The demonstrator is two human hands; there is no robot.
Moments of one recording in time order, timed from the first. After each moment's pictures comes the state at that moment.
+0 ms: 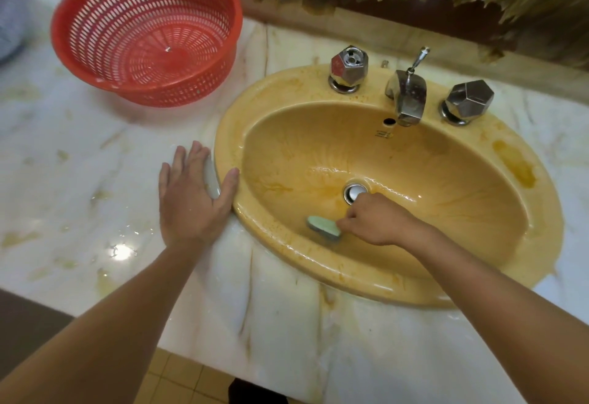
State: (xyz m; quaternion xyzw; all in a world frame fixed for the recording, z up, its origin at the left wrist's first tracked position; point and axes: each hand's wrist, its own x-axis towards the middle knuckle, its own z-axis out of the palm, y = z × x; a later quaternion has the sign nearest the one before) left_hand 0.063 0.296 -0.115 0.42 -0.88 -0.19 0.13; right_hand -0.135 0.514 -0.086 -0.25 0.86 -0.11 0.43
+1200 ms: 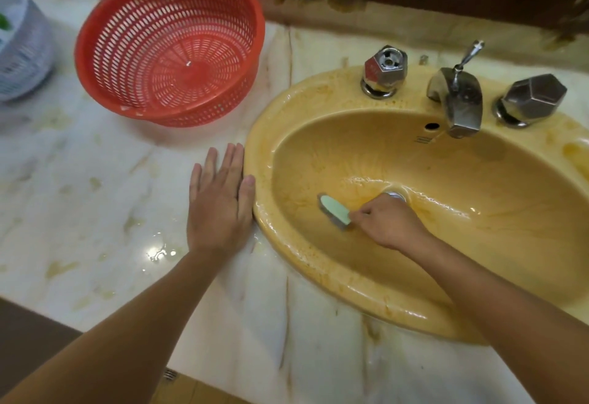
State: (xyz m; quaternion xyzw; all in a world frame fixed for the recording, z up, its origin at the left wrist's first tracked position) left_hand 0.050 0.266 -0.113 0.35 -0.92 -0.17 0.07; right_hand -0.130 0.466 -0.123 -0.13 0.84 -0.24 0.46
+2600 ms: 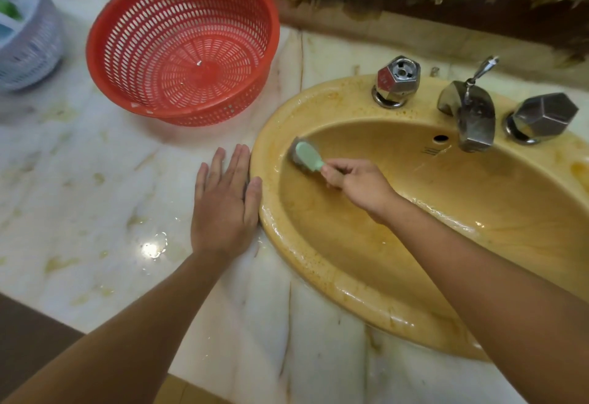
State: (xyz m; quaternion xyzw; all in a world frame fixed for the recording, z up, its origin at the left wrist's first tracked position) left_hand 0.049 0.263 -0.113 0.35 -0.92 -0.18 0.08; right_hand -0.147 0.398 -0.121 -0.22 0.74 -0.46 0.44
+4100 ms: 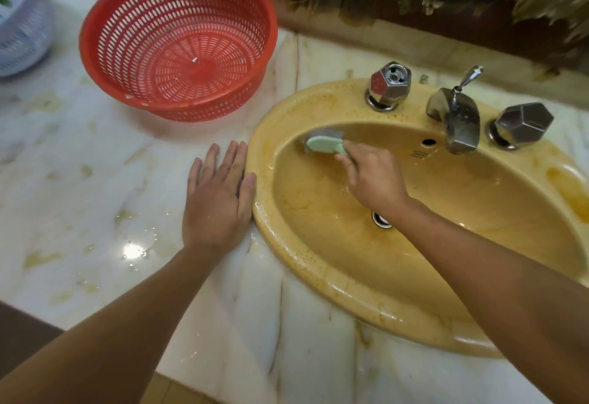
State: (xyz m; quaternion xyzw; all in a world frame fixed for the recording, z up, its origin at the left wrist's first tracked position) left_hand 0.049 0.262 -0.113 0.35 -0.92 -0.17 0.07; right_hand -0.183 0.413 -0.139 -0.48 0.86 -0.19 0.04
